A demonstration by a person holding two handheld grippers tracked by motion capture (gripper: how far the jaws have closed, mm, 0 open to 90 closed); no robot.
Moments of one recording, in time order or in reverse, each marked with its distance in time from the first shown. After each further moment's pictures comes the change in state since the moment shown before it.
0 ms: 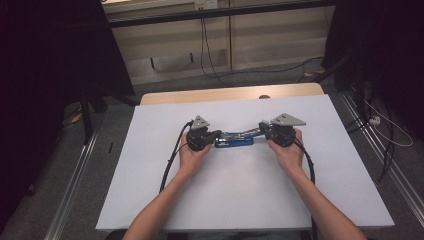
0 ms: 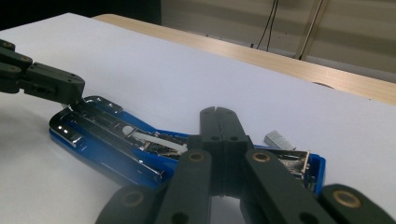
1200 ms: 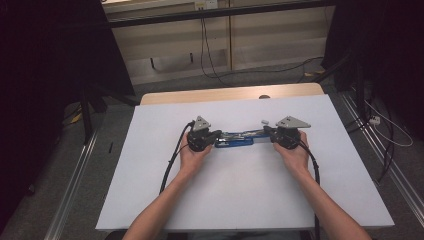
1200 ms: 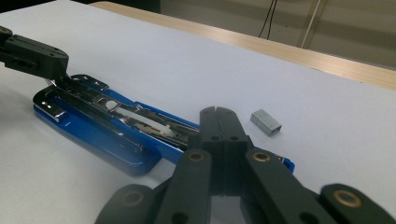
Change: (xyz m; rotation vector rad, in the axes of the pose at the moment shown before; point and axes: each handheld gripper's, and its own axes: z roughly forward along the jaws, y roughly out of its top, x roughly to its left) left arm -0.005 0.002 -0.001 -0.005 0.033 0.059; right arm -0.014 -0.015 -0.003 0.020 0.006 -0.002
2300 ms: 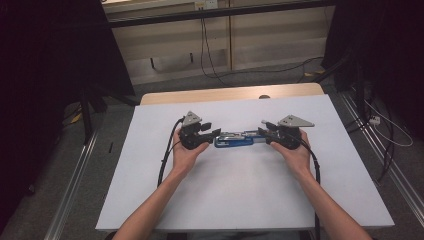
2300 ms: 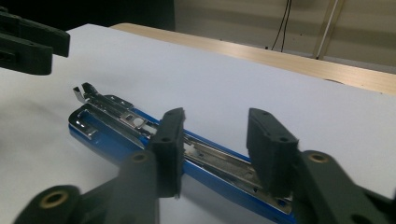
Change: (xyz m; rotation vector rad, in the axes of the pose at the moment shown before) left arm 0.002 0.016 -0.032 -0.057 -0.008 -0.090; right arm 0.002 0.006 -0.006 -0.050 0.062 0.044
